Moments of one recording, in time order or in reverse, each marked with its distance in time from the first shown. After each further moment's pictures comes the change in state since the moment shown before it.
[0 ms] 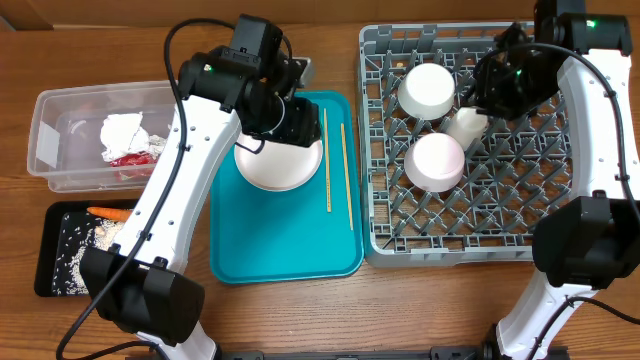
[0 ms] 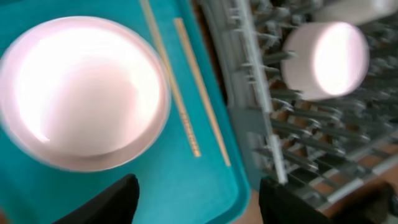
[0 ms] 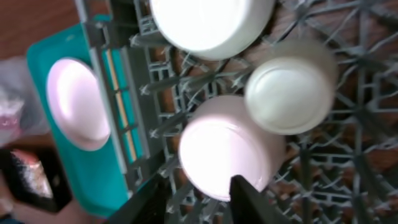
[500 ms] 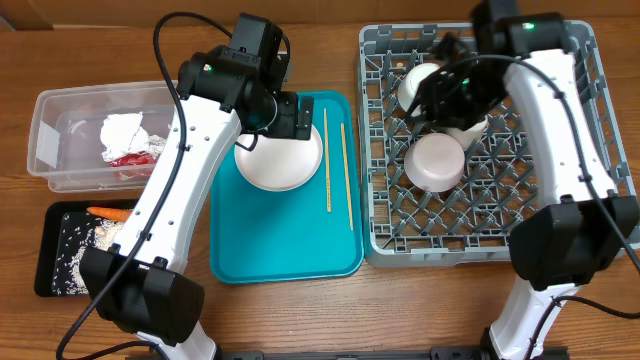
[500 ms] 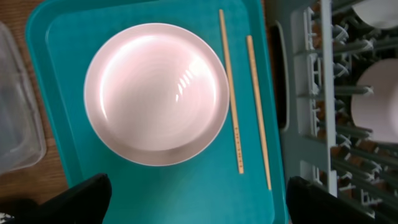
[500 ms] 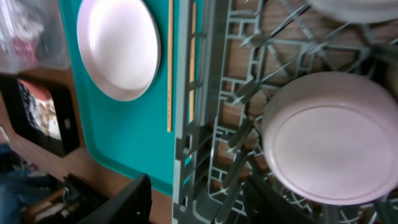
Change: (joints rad) left arm 0.000 0.000 0.000 0.010 -0.236 -0.113; right arm 0.209 0.000 0.000 -0.052 -0.048 -0.055
